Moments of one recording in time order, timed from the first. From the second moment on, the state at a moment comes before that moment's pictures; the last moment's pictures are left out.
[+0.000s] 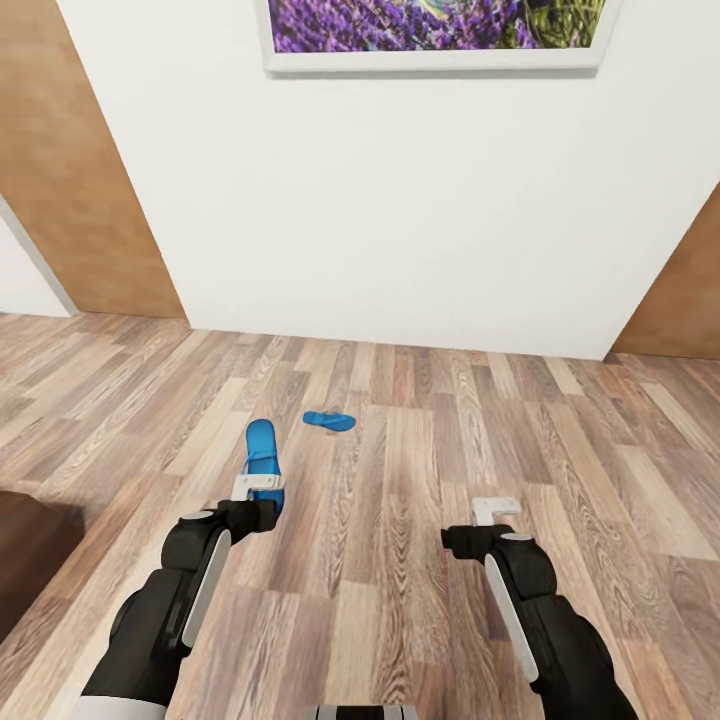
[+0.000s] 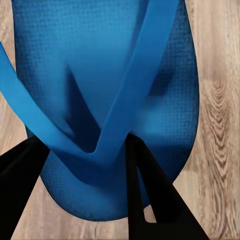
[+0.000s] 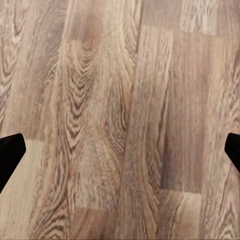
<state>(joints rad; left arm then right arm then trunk) -0.44 -0.05 -0.03 -1.39 0.04 0.82 -0.01 -0.36 0.06 0.07 -1.43 0.00 0.89 -0.12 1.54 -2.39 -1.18</state>
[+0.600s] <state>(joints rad) -0.44 -0.05 -0.03 -1.39 0.04 0.82 -0.01 -0.36 0.06 0.07 -1.43 0.00 0.90 -0.12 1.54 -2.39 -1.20</state>
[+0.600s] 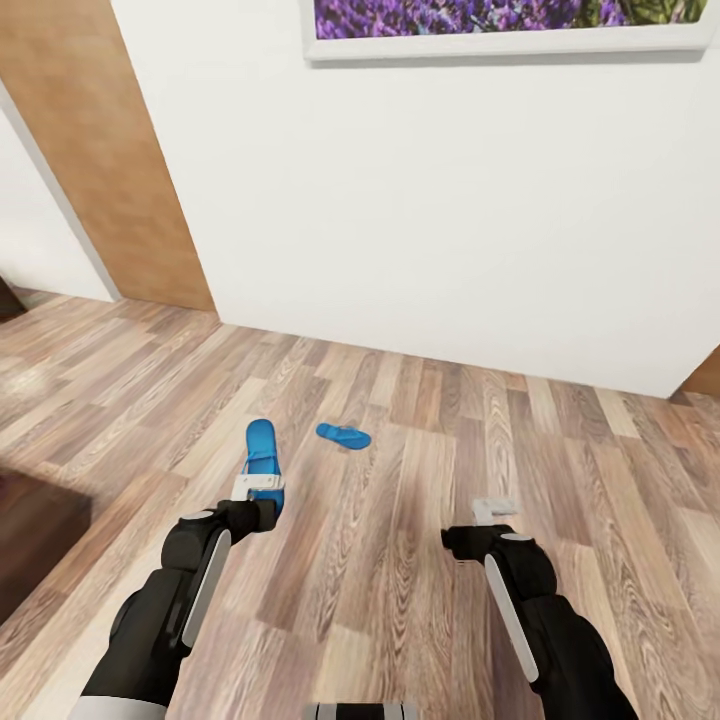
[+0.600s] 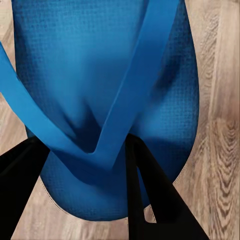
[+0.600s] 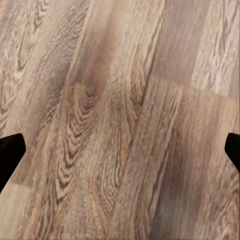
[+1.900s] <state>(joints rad) -0.44 -0.05 -0.05 -1.39 0.04 0.82 -0.01 -0.36 0.06 0.07 -1.43 0.00 0.89 -0.12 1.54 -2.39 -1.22</state>
